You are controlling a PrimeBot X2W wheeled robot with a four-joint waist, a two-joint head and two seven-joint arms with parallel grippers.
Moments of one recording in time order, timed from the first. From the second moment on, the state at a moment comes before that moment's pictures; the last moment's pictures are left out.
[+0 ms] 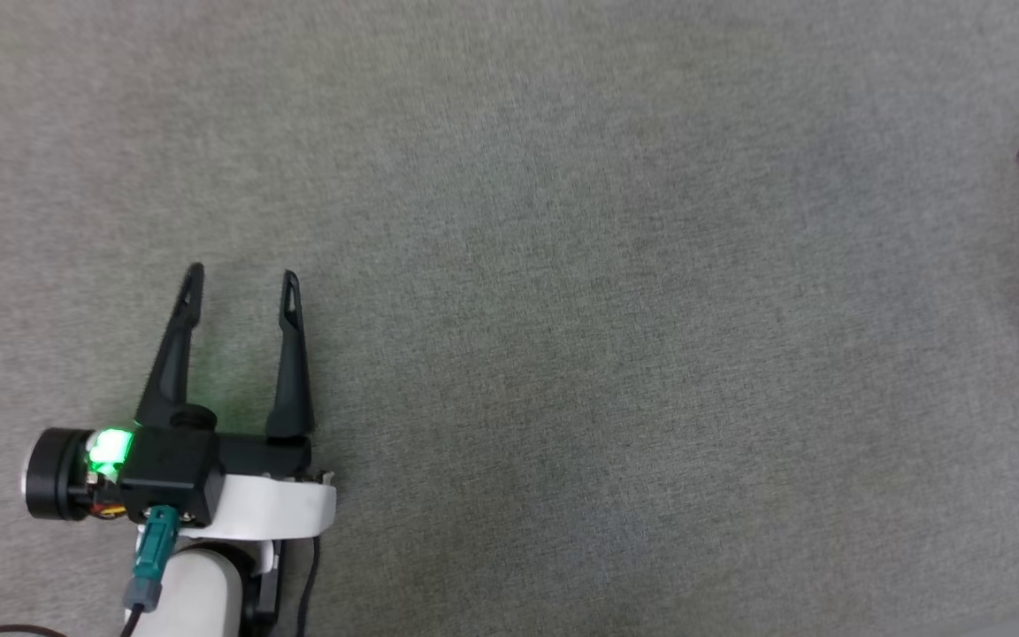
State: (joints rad) left arm -0.16 0.14 -0.08 -0.10 0.00 0.06 -0.26; right arm -0.69 -0.92 0.30 0.61 0.54 0.13 0.45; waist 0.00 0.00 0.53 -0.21
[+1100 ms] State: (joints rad) left arm 0.07 0.06 -0.06 -0.01 -0.04 0.07 -0.26; right arm -0.27 -0.21 -0.08 0.17 0.05 0.13 -0.26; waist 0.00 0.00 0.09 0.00
